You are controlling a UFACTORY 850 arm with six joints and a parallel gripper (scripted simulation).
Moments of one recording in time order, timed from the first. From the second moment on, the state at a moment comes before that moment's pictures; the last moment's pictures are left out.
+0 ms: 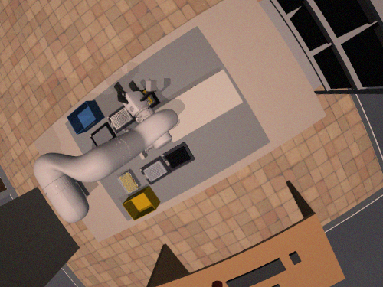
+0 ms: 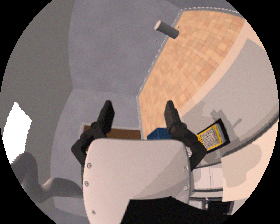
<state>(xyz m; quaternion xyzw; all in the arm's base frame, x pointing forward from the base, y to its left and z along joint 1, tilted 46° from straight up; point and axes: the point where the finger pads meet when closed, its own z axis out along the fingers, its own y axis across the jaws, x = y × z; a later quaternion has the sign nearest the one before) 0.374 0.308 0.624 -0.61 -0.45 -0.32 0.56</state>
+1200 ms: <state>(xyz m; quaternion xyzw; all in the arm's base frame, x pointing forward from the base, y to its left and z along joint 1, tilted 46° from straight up) 0.353 0.288 0.567 -0.71 -0.42 -0.26 0.50</state>
